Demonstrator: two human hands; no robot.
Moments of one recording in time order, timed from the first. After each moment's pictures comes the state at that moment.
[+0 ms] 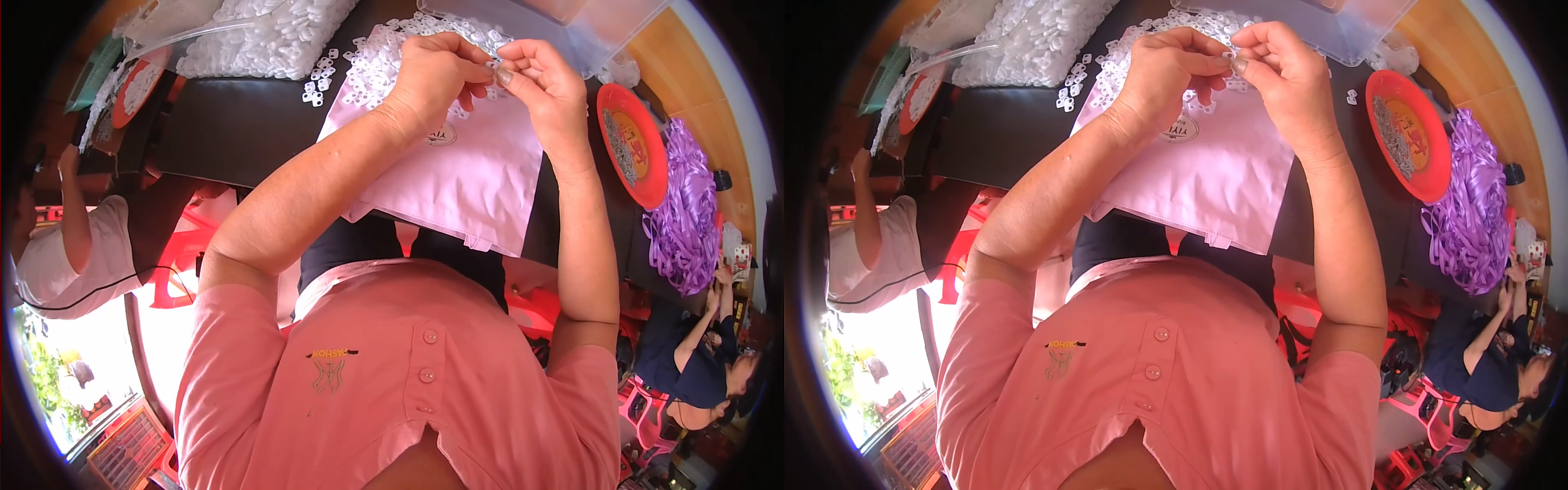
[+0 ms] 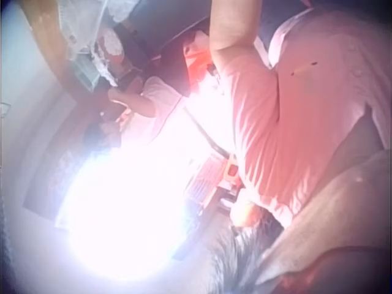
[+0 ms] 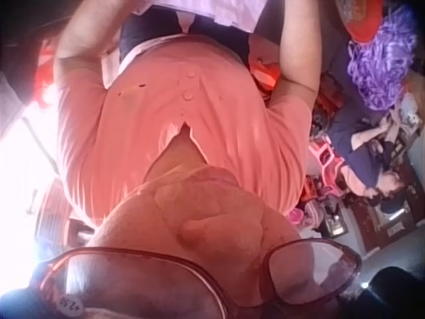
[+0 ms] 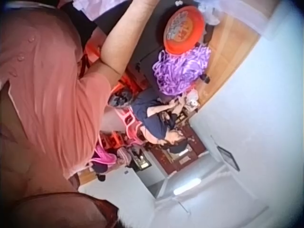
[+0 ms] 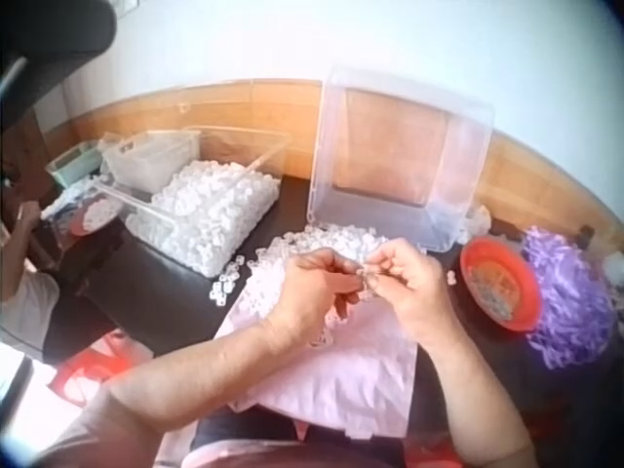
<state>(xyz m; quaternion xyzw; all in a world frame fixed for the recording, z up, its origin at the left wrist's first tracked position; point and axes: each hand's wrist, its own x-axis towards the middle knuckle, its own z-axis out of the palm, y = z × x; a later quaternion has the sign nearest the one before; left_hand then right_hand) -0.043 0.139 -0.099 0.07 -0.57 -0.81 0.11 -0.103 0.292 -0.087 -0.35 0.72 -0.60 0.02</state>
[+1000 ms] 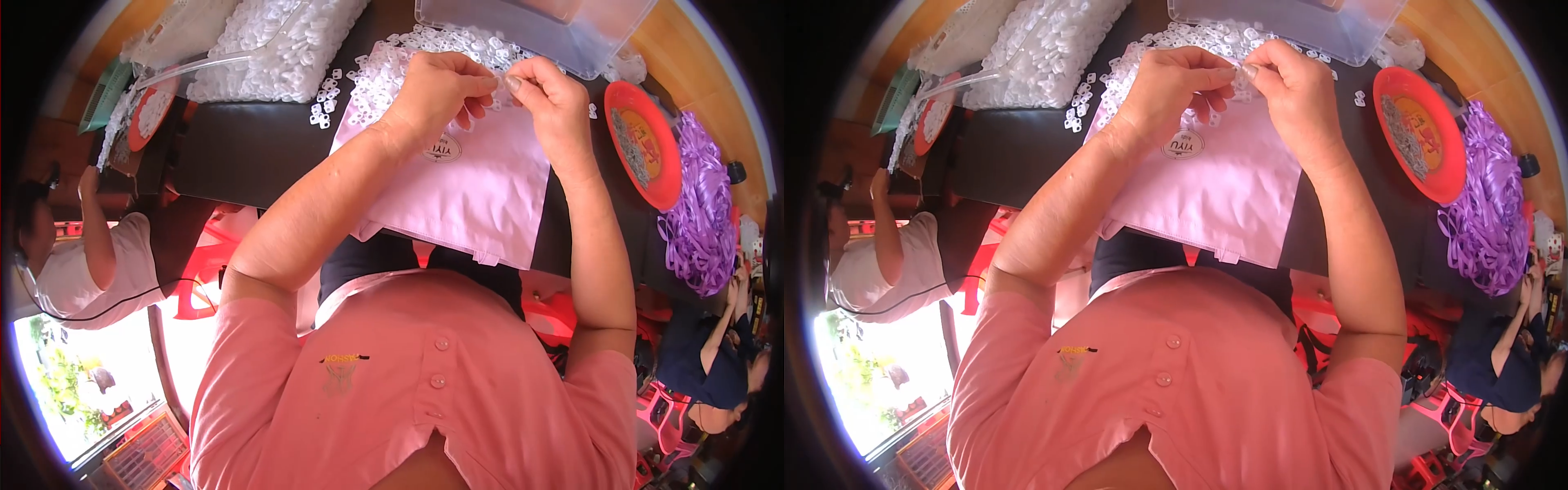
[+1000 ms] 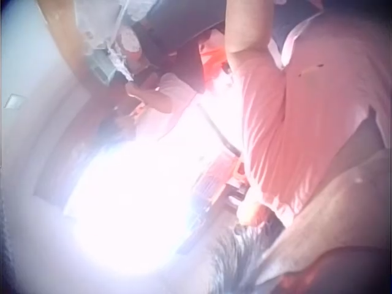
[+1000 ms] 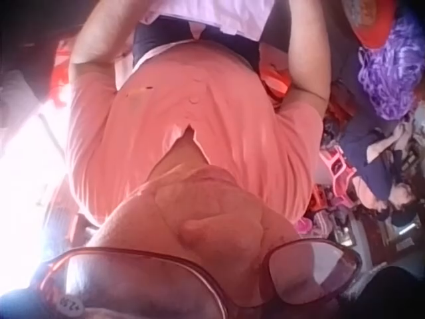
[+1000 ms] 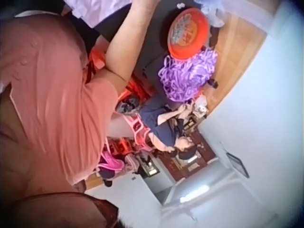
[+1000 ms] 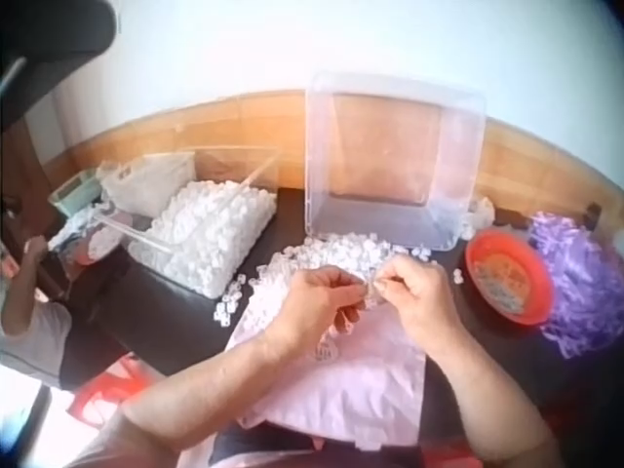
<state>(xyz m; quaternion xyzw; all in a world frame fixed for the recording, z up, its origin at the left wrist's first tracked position) -0.048 0.133 -0.098 0.06 -0.65 -0.75 0.03 -0.107 0.298 -0.089 -0.35 0.79 -0.50 -0.07</state>
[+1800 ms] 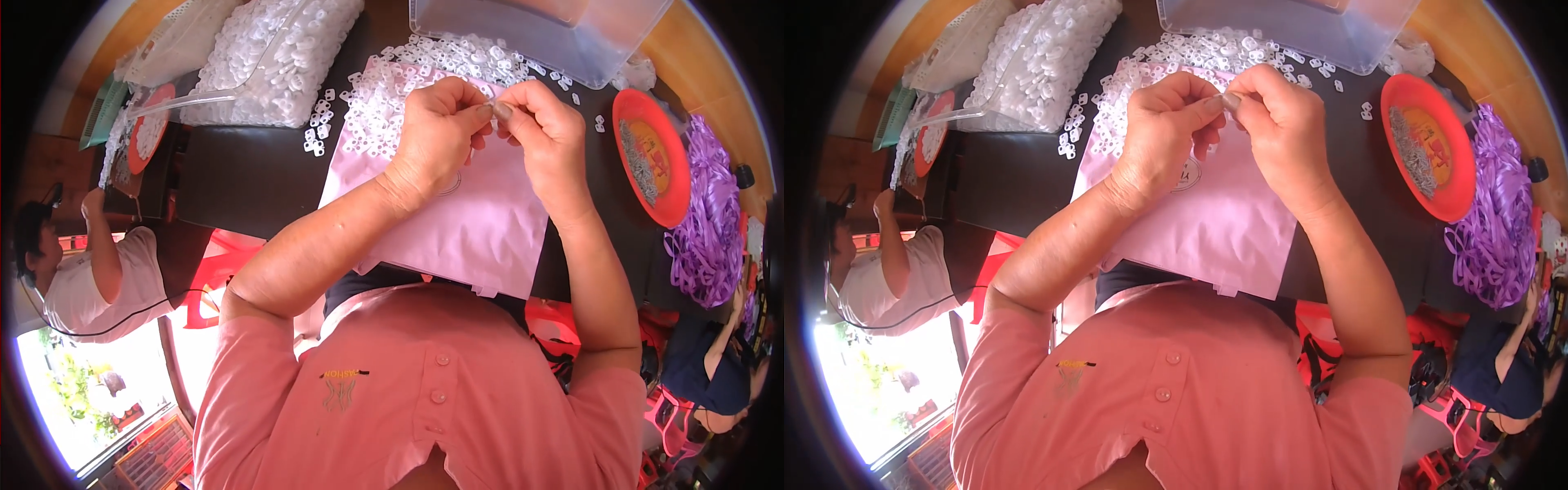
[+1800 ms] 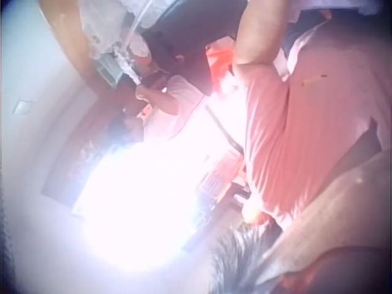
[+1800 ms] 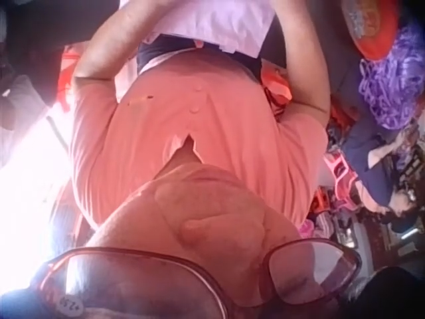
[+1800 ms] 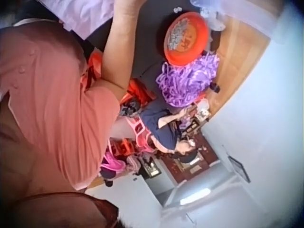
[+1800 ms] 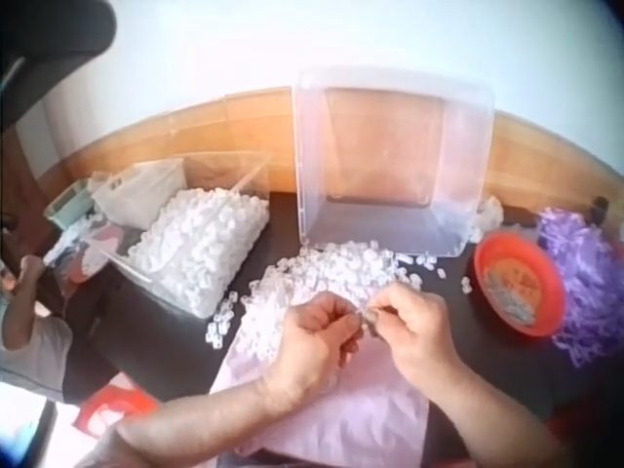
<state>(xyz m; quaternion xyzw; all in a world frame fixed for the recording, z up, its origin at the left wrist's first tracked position) -0.035 0.149 -0.097 0.11 -0.63 -0.76 0.06 -0.094 0.288 -0.094 -0.30 0.75 -0.59 0.01</state>
